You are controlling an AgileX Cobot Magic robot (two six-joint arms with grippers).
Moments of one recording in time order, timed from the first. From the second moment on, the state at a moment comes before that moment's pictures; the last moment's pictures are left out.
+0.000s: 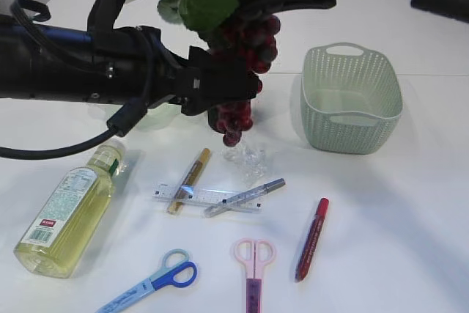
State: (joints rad) left arm -0.46 1.61 -0.96 -1.75 0.63 1.58; right arm 0.41 1.46 -1.38 0.84 0.96 -0.50
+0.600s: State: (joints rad) left arm -0.46 1.61 -0.96 -1.78 0.60 1.72; right arm 0.41 1.46 -1.42 0.84 0.96 -0.50
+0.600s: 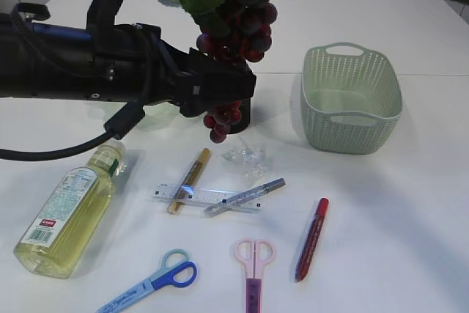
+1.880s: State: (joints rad) left arm -0.46 1.63 -1.02 -1.78 0.53 1.75; right arm 0.46 1.46 -1.42 0.84 0.96 -0.50
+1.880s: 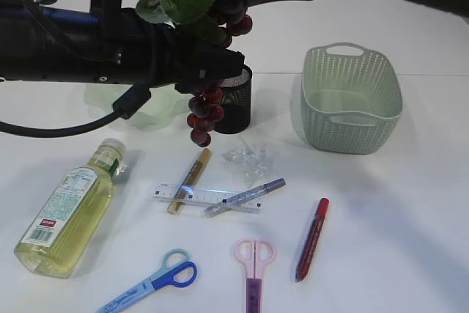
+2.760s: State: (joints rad) left arm -0.46 1.62 -1.02 -1.78 0.59 1.73; right arm 0.46 1.46 -1.42 0.74 0.91 -0.50
